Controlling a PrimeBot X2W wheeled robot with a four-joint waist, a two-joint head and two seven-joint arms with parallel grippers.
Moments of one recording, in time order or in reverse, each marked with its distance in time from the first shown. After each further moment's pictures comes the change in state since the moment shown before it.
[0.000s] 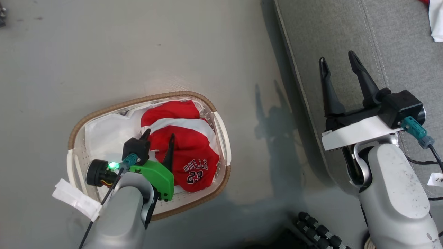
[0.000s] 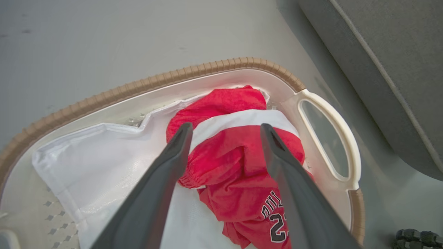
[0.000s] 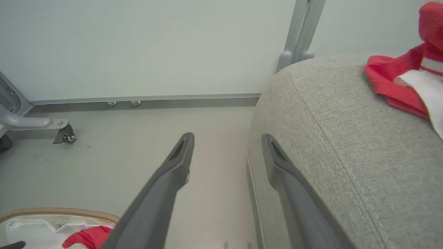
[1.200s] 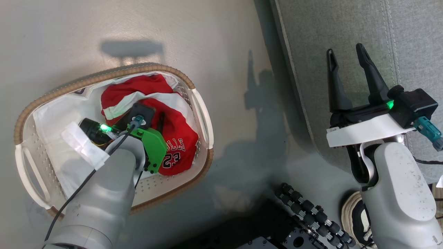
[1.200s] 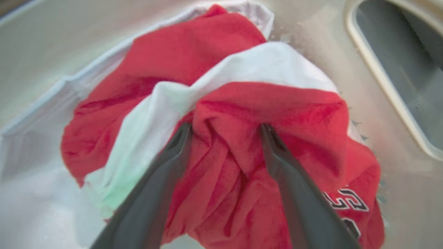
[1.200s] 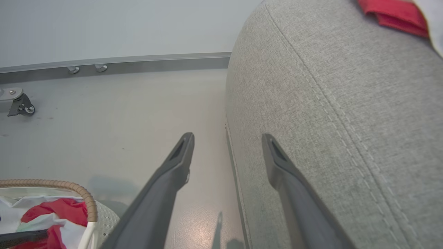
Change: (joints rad) left arm -0.341 0.006 -0.166 0.395 0.086 0.019 0.031; right arm 0.012 0.002 -0.010 -0.070 0.051 0.000 0.000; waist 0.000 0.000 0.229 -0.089
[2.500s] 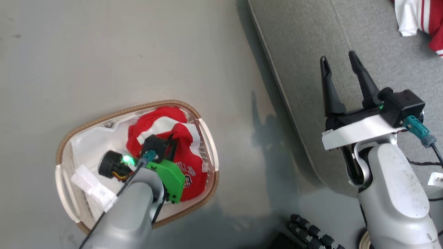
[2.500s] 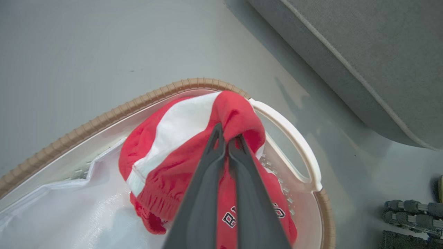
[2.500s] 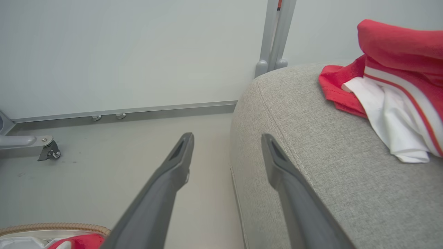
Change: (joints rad) left arm 0.237 0.002 -0.027 -0.272 -0.117 -0.027 -0.029; right arm -0.022 0.002 0.008 0.081 -0.010 0.000 0.000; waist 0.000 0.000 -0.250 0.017
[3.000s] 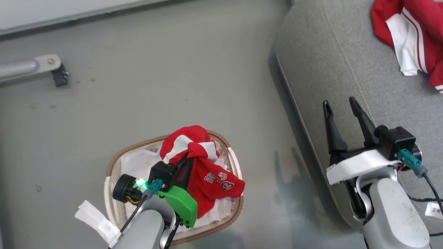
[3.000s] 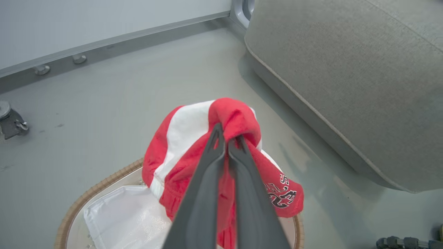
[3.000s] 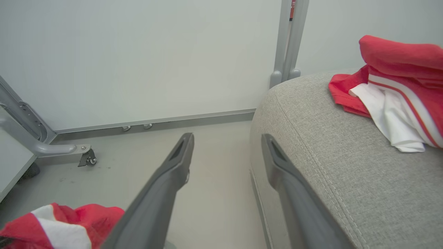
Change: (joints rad) left arm 0.233 -0.003 0.042 -0.294 -0.006 0.000 0.000; right arm 0.153 0.001 -0.030 0.045 -0.018 0.000 0.000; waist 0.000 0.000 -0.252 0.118
